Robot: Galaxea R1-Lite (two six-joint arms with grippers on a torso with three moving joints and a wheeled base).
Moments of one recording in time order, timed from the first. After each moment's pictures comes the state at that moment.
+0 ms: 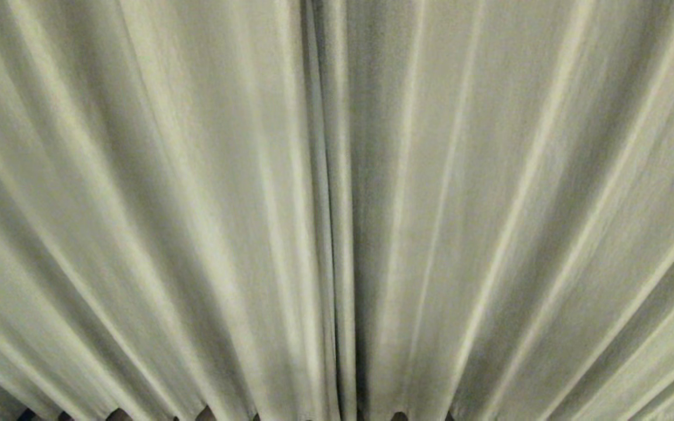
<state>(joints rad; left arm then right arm) 0.00 0.00 0.00 0.00 0.02 -0.03 0.00 0.00 0.00 -0.06 0.01 -0.01</state>
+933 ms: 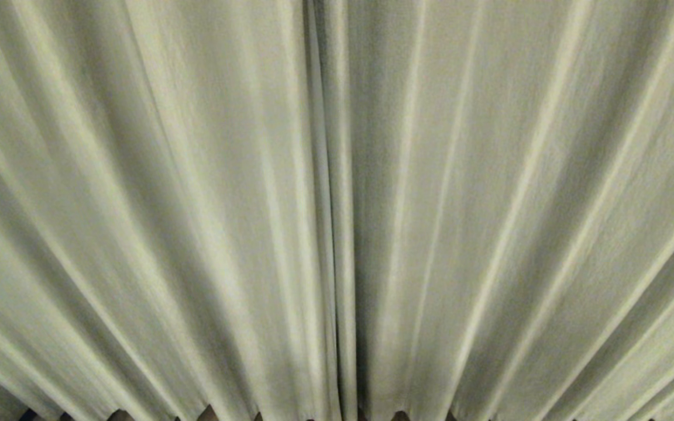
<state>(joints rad) 0.00 0.00 0.00 0.00 0.02 -0.03 0.00 0.00 0.00 -0.06 0.01 -0.01</state>
